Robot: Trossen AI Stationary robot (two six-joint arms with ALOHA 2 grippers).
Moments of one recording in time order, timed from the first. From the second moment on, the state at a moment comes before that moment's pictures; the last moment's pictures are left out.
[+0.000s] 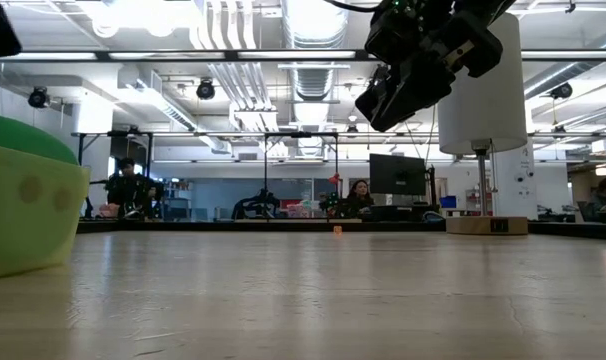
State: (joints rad) left arm -0.77 1.01 0.77 -0.55 -0.08 -1.08; right arm -0.19 1.49 0.99 -0.41 -0.52 -0.34
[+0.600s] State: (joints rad) left arm -0.34 1.01 0.77 -0.72 -0.43 -0.91; right arm -0.19 1.49 0.99 -0.41 -0.52 -0.34
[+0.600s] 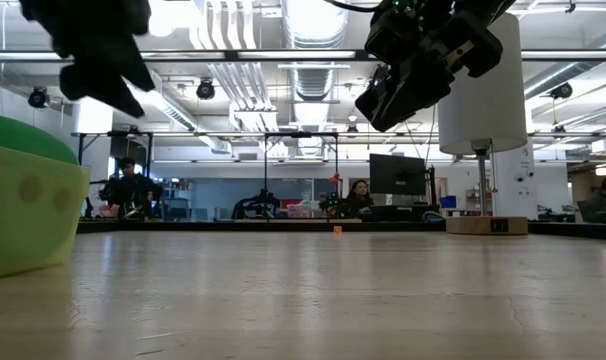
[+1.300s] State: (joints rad) left arm -0.09 1.01 0.71 -0.68 -0.30 -0.73; right arm -0.19 1.49 0.99 -0.41 -0.52 -0.34
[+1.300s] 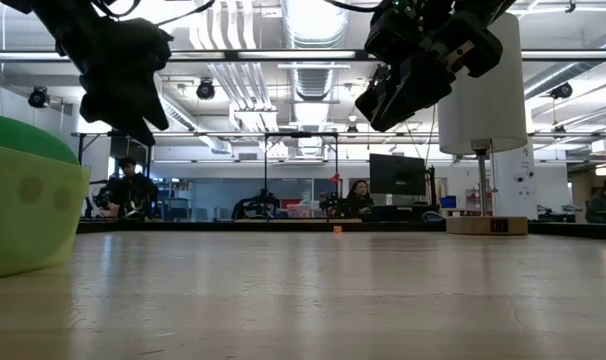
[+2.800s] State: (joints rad) left arm -0.09 1.01 0.71 -0.67 -0.30 -0.74; right arm -0.54 1.72 0.98 -0.08 -0.34 -0.36
